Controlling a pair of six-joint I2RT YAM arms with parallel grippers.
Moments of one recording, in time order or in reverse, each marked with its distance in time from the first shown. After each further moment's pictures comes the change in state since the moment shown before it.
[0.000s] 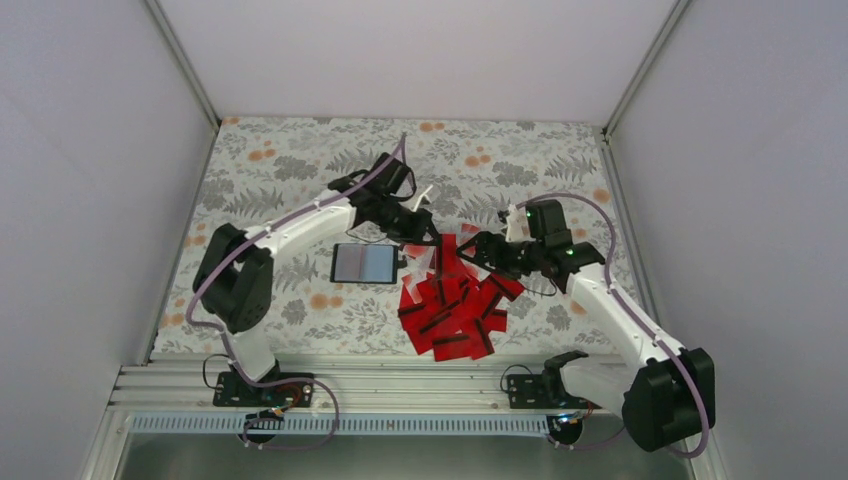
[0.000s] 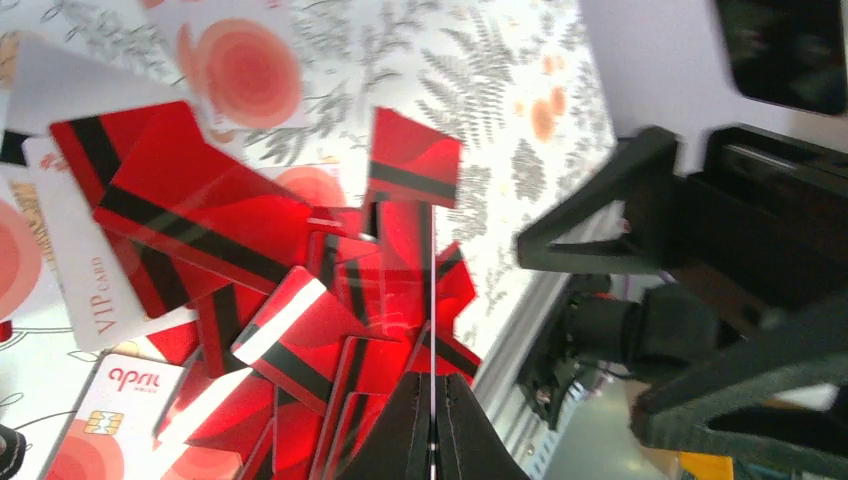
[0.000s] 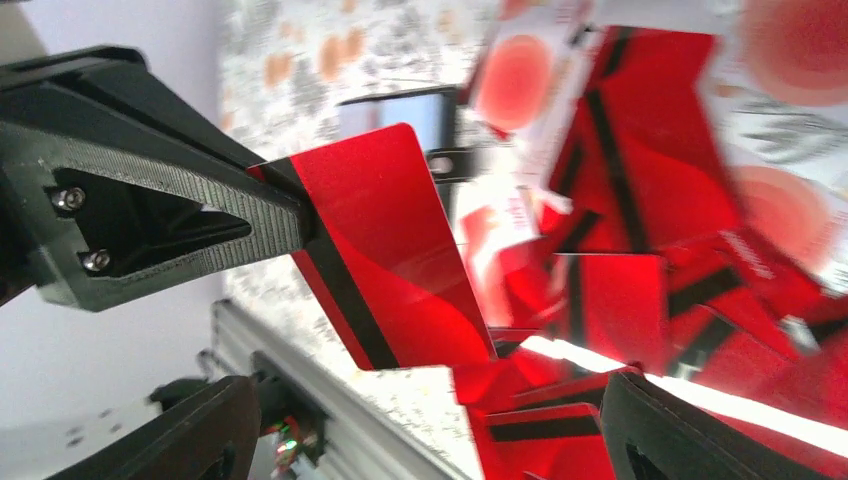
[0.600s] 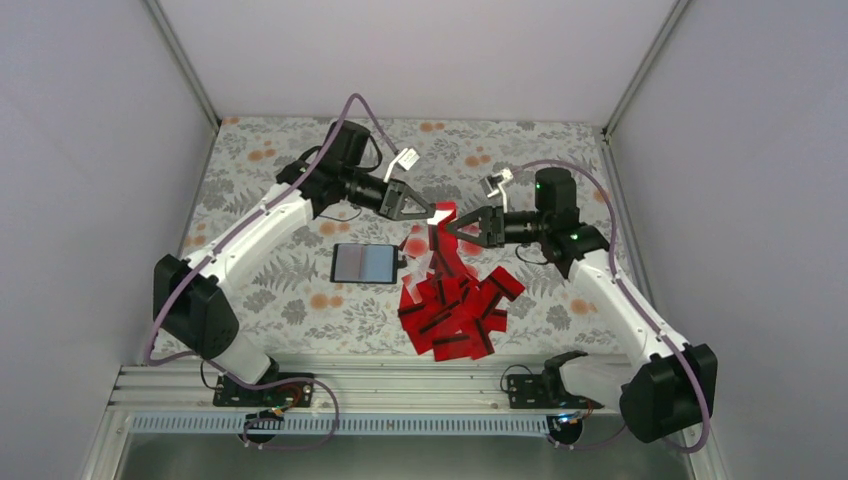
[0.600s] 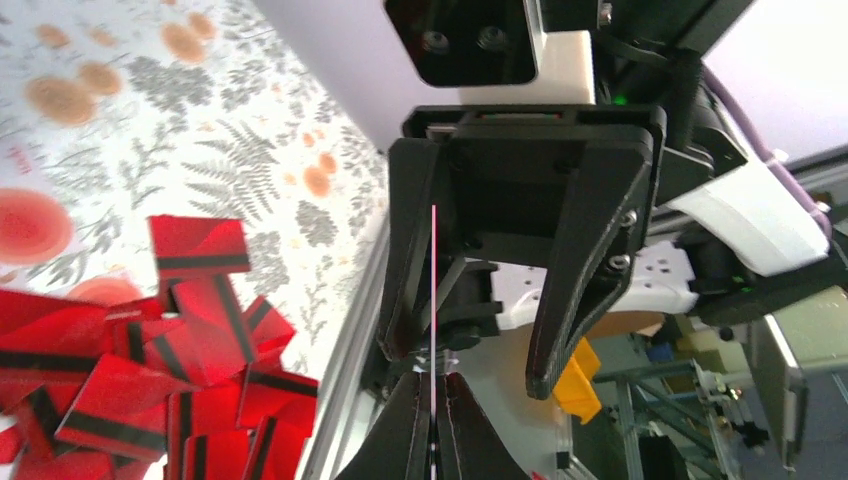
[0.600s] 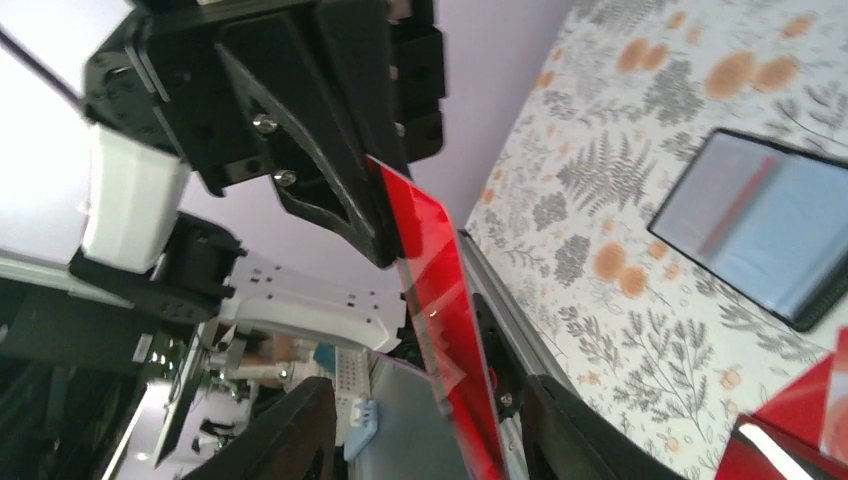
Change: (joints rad) left arm 0.128 -0.236 0.042 0.005 0.366 0.078; right arm 0.000 0.040 0.145 0.285 -0.531 0.032
